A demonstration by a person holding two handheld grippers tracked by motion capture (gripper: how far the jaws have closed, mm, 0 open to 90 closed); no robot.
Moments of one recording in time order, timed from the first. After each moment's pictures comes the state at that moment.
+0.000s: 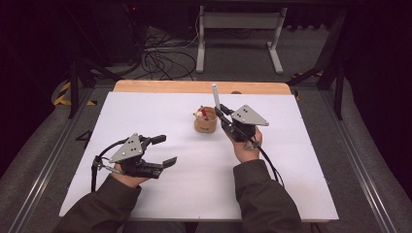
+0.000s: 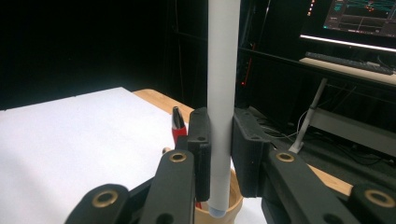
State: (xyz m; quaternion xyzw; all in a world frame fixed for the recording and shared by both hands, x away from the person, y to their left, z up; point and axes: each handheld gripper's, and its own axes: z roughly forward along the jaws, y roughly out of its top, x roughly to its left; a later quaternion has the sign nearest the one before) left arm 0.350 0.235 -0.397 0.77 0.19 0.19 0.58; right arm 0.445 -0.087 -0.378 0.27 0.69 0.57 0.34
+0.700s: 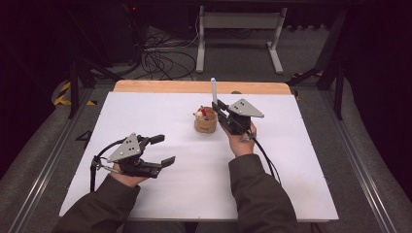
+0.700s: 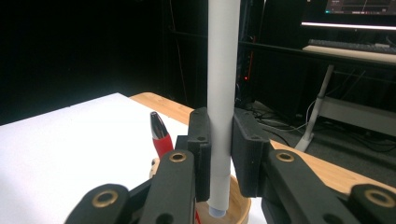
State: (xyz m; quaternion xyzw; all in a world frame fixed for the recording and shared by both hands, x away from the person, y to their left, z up) left arm 0.351 0.239 -0.398 0.76 0.19 0.18 0.59; right arm 0.473 -0.079 -0.387 0.30 0.68 0.59 0.32
